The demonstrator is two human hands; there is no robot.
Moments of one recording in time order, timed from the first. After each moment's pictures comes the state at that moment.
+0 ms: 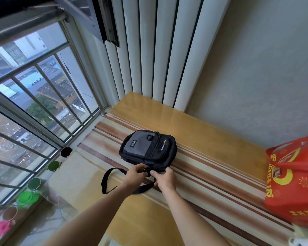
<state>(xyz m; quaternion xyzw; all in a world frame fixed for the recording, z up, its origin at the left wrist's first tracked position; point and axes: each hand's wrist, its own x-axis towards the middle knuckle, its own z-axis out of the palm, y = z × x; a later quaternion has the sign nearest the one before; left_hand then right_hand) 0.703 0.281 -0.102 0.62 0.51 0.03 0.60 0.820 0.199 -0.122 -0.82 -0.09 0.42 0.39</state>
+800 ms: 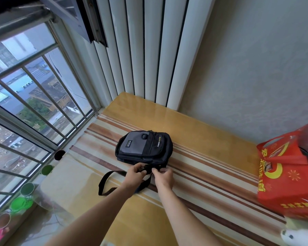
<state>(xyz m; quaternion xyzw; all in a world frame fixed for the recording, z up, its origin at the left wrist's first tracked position) 0.723 0.268 -0.111 0.54 0.50 0.08 0.67 0.822 0.196 -0.117 -0.80 0.07 0.37 0.47</state>
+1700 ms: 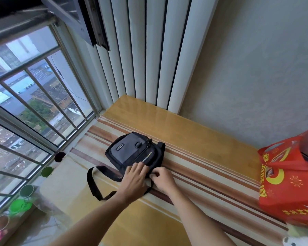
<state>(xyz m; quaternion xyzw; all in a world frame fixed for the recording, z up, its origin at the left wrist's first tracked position) 0.714 0.265 -0.106 0.95 0.30 0.02 0.11 0.854 0.196 -0.113 -0.81 -0.37 0.38 0.25</state>
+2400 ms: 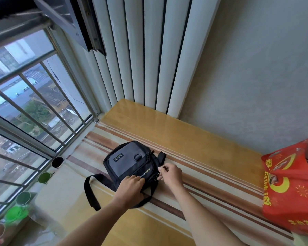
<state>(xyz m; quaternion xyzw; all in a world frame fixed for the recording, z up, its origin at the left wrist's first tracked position) 0.714 0.291 -0.122 0.96 0.25 -0.08 0.11 0.894 0.218 -0.107 -0.84 -0.24 0.36 0.33</state>
